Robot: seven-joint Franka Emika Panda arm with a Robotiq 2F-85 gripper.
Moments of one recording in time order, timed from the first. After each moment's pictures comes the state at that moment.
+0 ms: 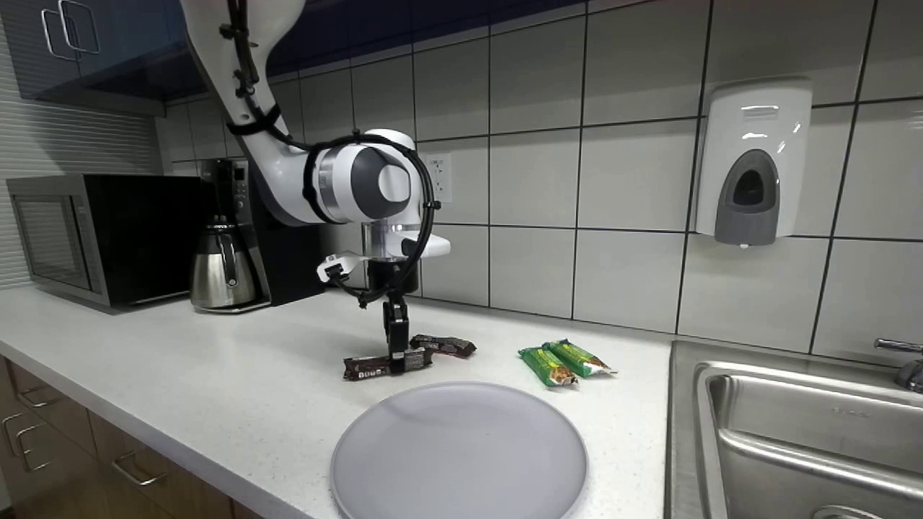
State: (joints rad) arm 0.17 0.36 -0.02 -2.16 -0.05 2.47 0.90
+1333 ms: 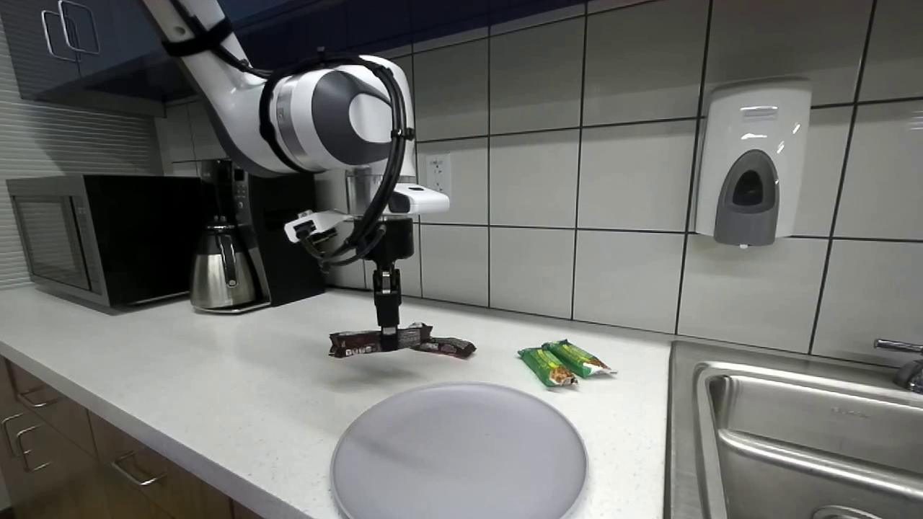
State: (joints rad) arm 0.11 0.05 -0.03 -2.41 -0.02 2.47 0.90
